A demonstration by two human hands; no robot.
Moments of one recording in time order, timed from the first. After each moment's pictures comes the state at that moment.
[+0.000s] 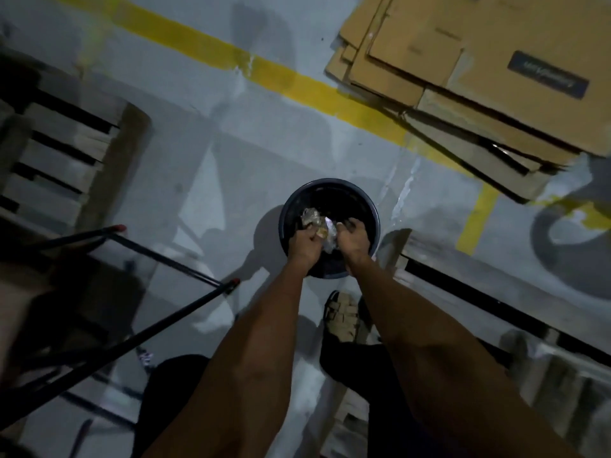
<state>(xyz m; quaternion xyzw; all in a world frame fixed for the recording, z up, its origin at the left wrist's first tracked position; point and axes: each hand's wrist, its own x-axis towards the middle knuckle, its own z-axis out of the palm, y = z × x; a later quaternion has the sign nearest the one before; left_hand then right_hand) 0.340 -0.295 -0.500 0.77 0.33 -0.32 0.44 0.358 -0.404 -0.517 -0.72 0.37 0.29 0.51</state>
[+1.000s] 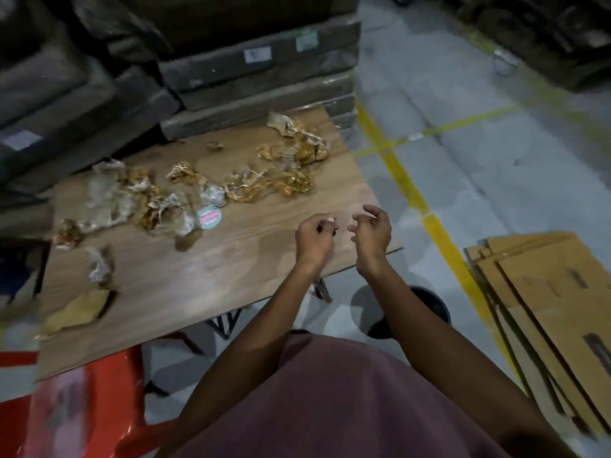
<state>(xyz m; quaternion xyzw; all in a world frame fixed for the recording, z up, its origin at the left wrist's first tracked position) 0.080 -0.099 0.024 0.63 0.48 0.27 0.55 0.169 -0.154 0.023 -0.73 -0.02 0.26 0.63</state>
